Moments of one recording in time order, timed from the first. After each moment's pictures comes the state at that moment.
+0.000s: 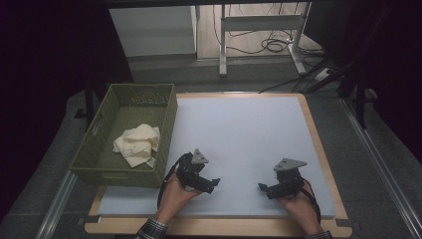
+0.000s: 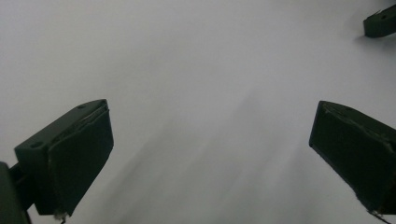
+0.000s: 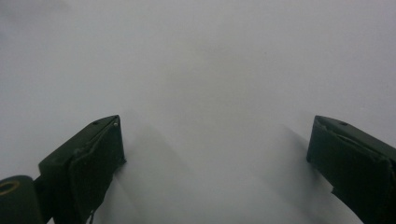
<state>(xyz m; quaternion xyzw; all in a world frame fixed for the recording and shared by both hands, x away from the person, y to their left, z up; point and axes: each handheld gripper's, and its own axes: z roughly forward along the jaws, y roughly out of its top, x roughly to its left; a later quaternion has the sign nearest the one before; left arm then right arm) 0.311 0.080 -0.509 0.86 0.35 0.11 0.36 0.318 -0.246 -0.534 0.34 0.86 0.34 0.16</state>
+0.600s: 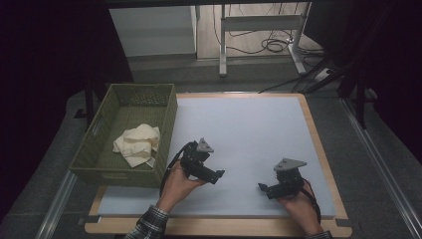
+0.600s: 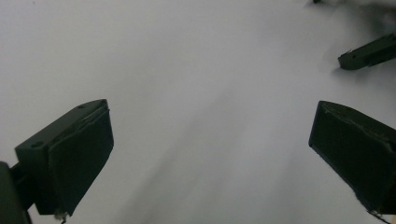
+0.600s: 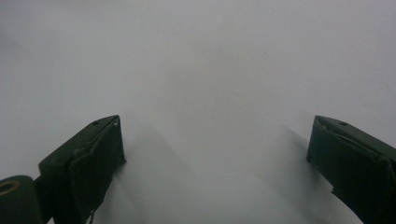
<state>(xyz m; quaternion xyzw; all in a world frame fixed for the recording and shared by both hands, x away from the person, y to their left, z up) 0.330 0.071 -0.475 0.86 0.34 0.10 0.36 0.318 -0.246 -0.534 0.34 0.86 0.34 0.16</state>
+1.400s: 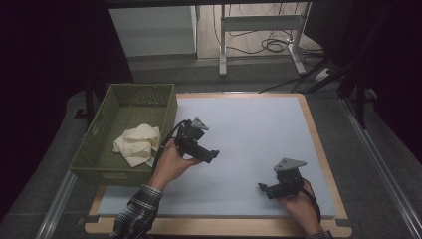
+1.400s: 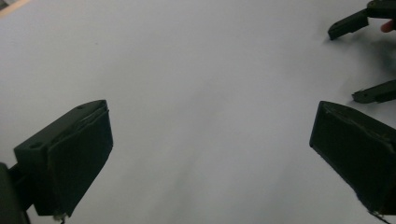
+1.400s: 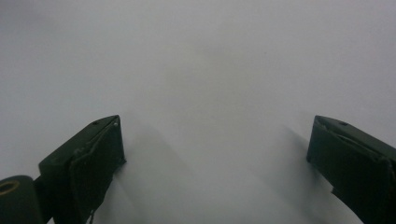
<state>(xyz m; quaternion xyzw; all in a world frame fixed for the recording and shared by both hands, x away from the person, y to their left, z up) 0.365 0.093 -0.426 0.86 0.35 0.12 0.35 0.318 -0.246 -0.534 0.34 0.86 0.34 0.16</state>
